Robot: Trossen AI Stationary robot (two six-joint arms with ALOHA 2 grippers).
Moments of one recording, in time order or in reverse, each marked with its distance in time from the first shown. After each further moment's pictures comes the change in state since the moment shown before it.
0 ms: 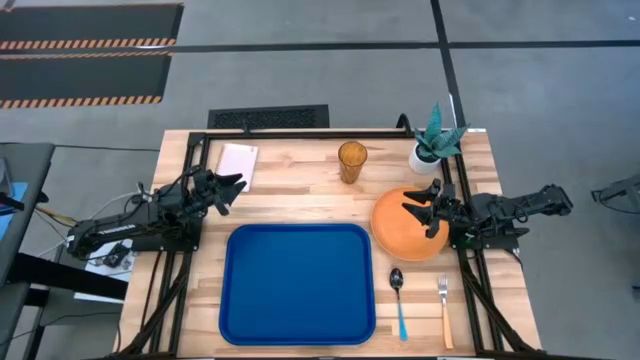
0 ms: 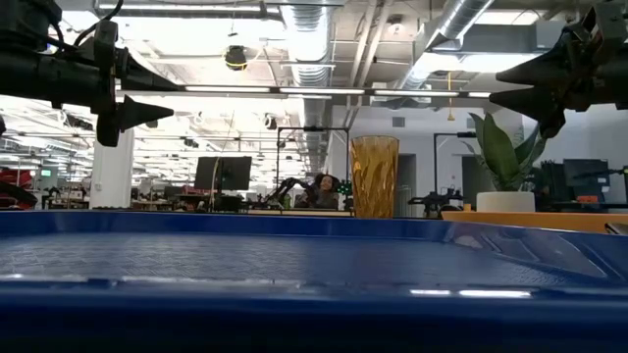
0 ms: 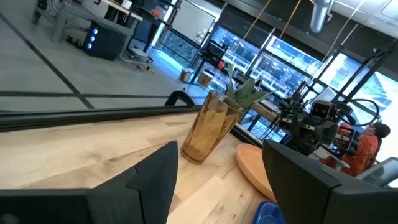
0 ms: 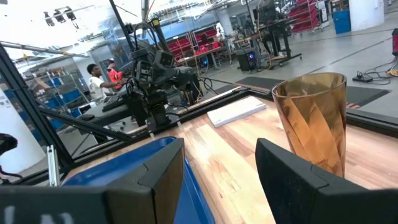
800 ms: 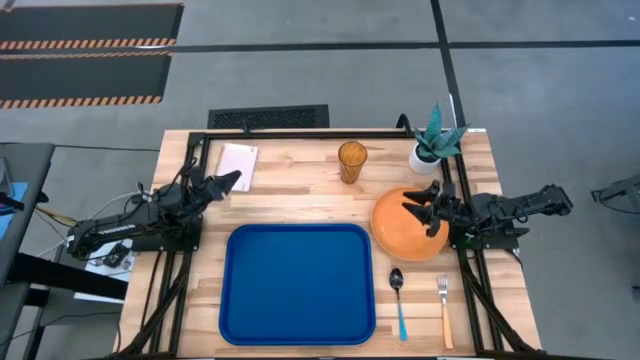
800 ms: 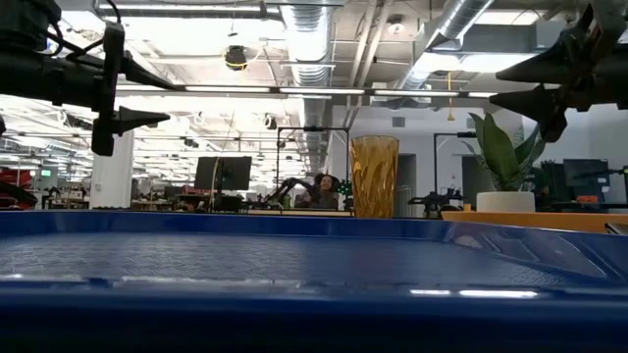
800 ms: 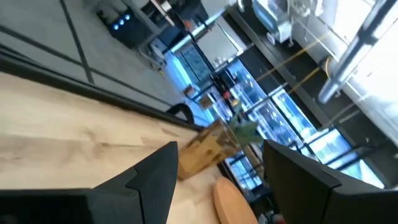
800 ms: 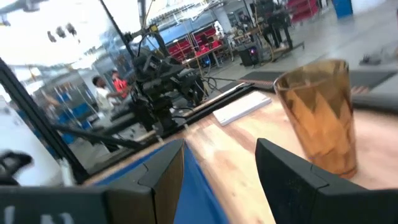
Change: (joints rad) left arm 0.000 0.000 0.000 0.012 -0.139 -0.397; right arm 0.000 0.000 0.000 0.002 0.000 0.135
